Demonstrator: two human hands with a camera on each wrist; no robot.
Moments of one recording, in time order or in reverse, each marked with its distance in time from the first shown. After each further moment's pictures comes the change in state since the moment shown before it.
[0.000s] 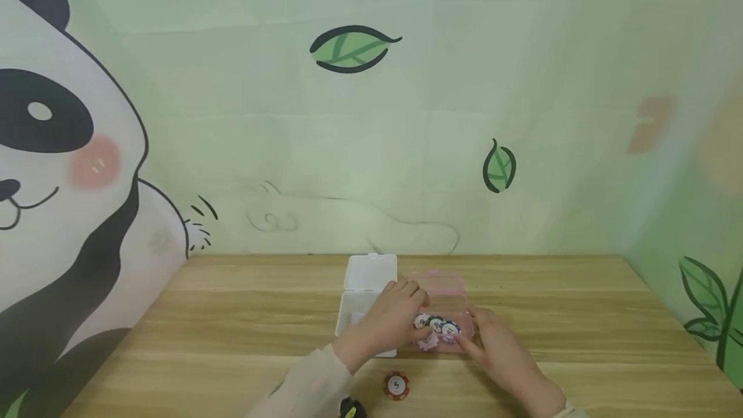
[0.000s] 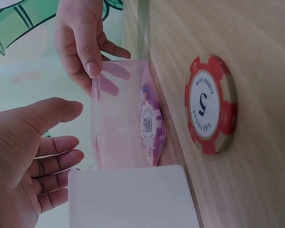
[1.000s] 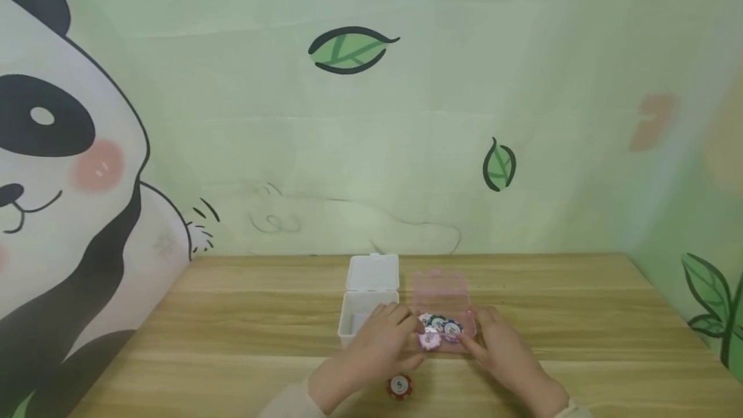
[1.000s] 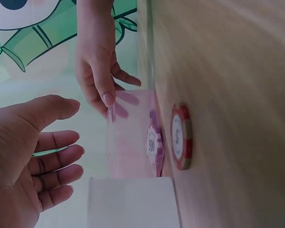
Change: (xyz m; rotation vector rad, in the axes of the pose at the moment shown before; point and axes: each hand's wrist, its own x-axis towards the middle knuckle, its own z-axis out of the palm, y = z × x) left_hand -0.045 0.009 -0.007 -0.017 0.129 0.078; right_hand -0.001 0.004 0.002 -0.030 0.023 -0.018
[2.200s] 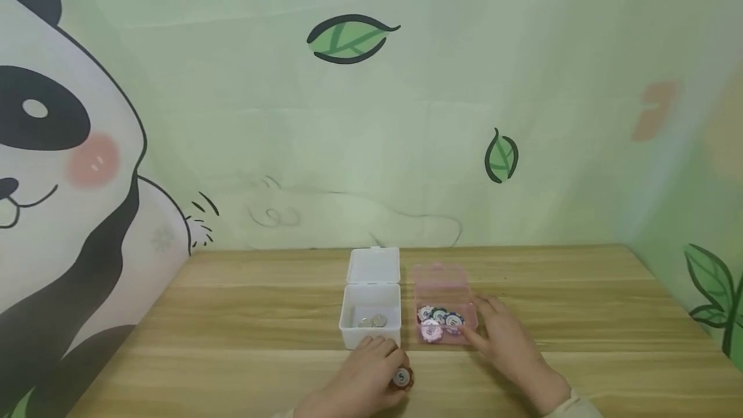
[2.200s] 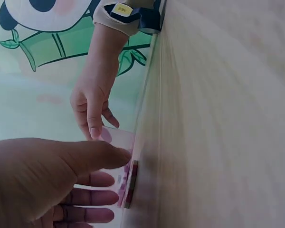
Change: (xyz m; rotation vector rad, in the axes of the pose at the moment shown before) left_hand -0.051 0.008 0.021 -0.015 -0.039 0.010; right_hand 0.002 -0.001 -0.001 -0.065 0.057 -0.072
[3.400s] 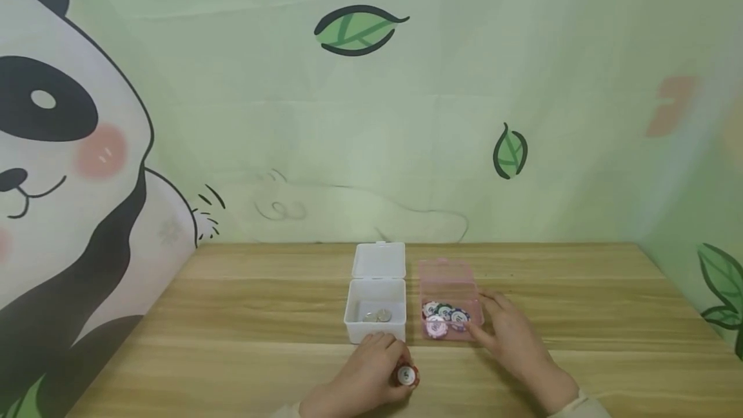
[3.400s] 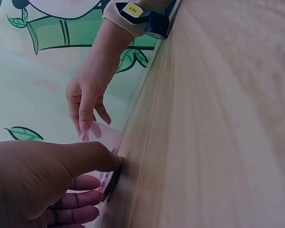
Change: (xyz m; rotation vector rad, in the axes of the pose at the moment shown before) left_hand -0.002 0.000 0.009 -0.189 -0.070 -0.145; right_hand 0.001 0.000 0.001 0.009 -0.014 0.018
